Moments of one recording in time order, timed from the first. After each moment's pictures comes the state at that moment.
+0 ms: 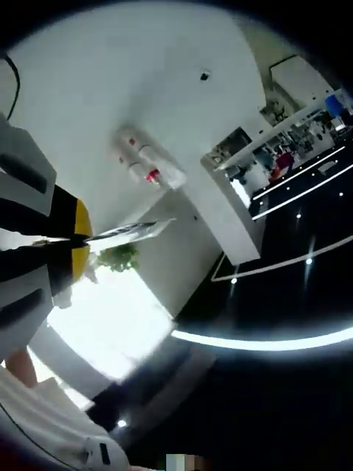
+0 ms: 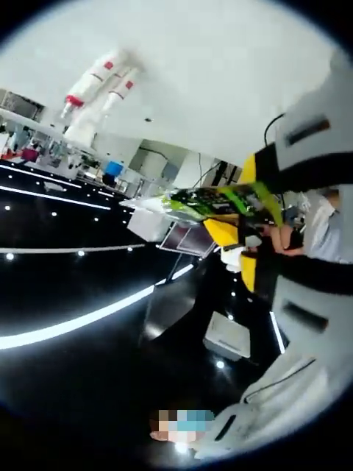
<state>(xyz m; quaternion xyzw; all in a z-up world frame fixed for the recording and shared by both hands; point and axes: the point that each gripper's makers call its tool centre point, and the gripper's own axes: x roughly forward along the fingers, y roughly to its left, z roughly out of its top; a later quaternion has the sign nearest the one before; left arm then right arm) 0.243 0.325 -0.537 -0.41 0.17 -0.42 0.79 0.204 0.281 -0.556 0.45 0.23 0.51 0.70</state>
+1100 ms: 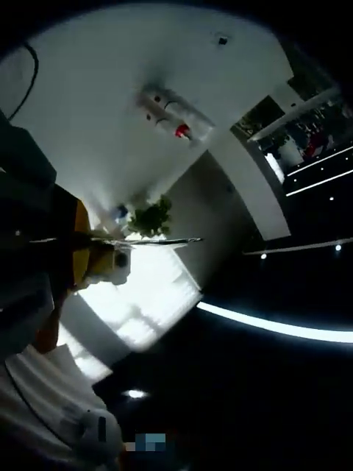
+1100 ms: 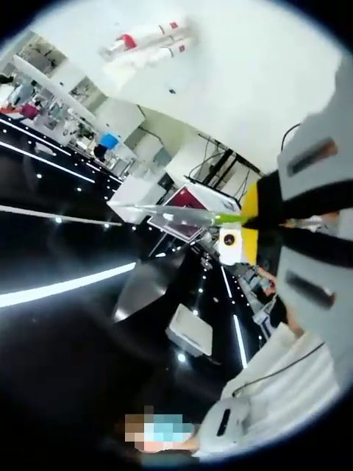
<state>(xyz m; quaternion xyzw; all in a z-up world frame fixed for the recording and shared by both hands) 0.201 0.308 -0.506 -0.38 0.20 -0.52 0.74 0.214 0.295 -0.495 0.36 0.22 0.57 0.70</state>
